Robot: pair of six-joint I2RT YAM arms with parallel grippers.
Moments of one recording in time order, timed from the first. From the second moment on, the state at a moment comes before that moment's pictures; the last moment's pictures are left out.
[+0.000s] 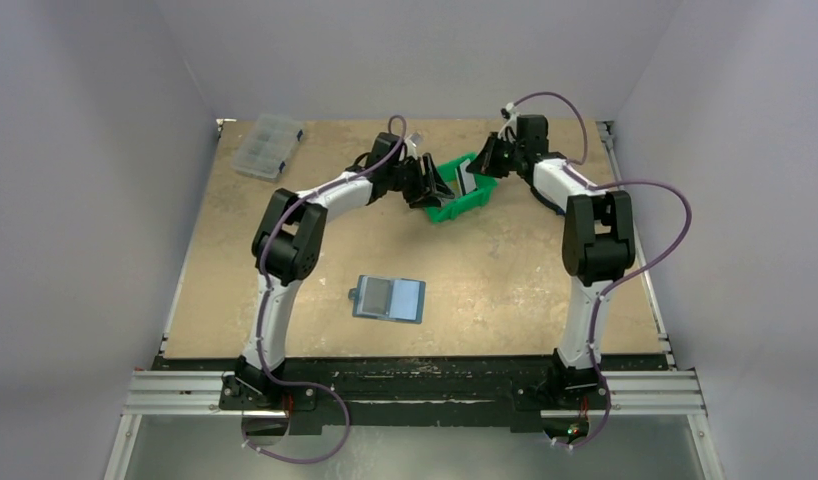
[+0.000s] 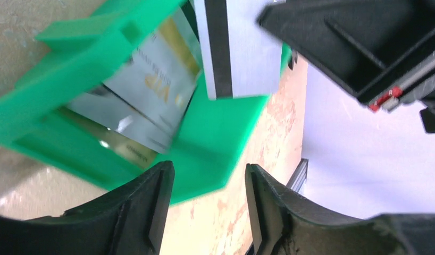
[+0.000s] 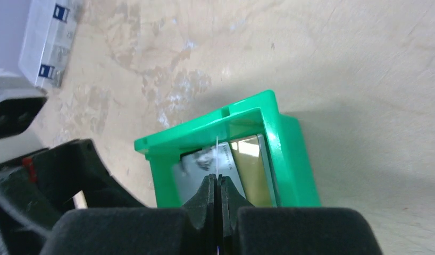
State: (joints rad) left arm -0.48 2.28 1.69 -0.04 0.58 -0.86; right arm 0.12 2.09 1.55 -0.13 -0.49 0.41
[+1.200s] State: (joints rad) left arm -0.39 1.58 0.91 -0.48 0.26 -0.38; right arm 0.66 1.54 0.62 0.28 -0.55 0.92
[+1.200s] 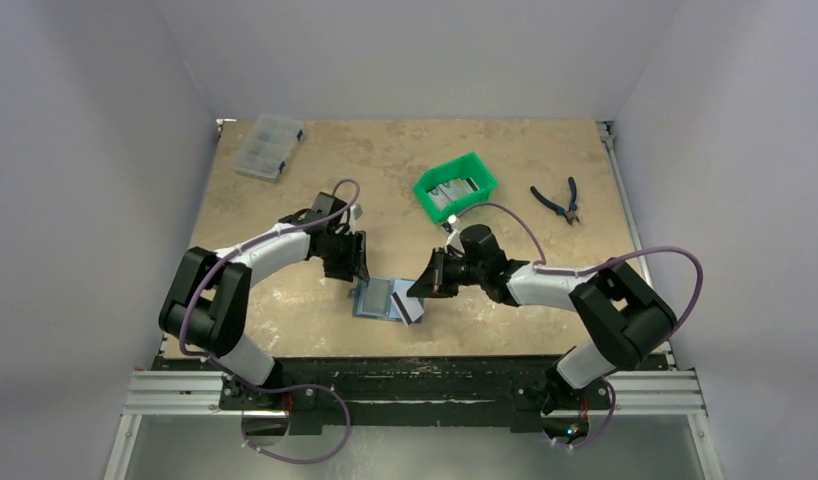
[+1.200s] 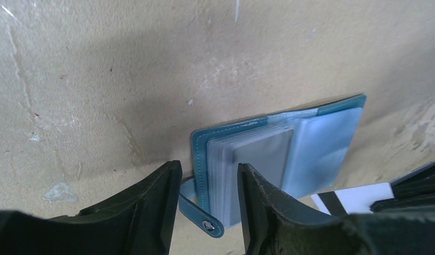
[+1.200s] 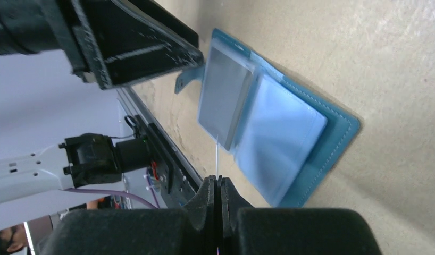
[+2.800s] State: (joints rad) left arm -0.39 1.60 0.87 -0.47 0.25 -0.38; right arm 0.66 1.78 0.63 0.59 -0.50 1.03
